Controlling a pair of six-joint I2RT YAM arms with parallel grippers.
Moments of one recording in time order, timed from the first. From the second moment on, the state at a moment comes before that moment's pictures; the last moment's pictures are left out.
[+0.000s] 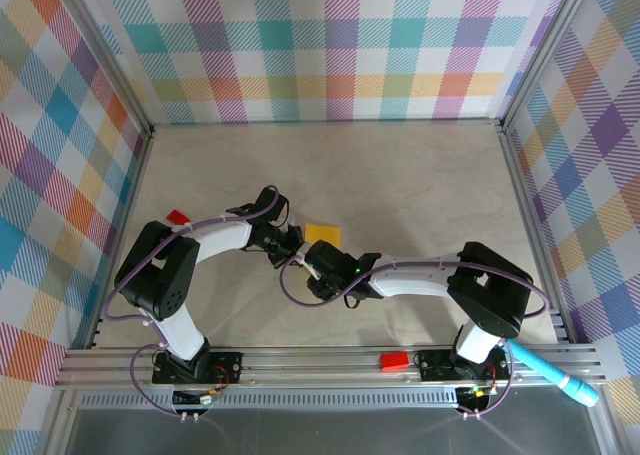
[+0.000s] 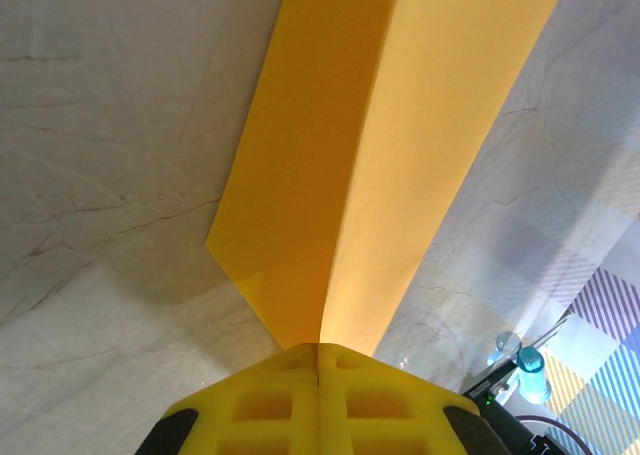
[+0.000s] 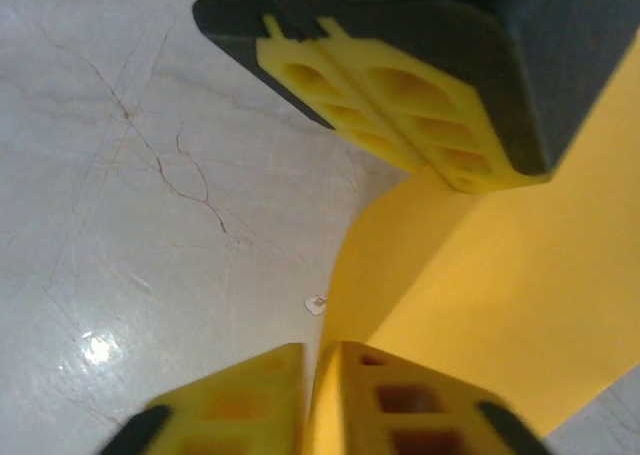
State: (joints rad) left arm -0.49 1.71 0.93 -0.40 0.58 -0.91; right arm 1.09 1.66 0.88 -0.19 0.10 0.10
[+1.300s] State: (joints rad) left arm -0.47 2.00 1.26 -0.58 0.66 -0.54; right arm 0.81 1.67 0.78 -0.04 -0.54 0.35
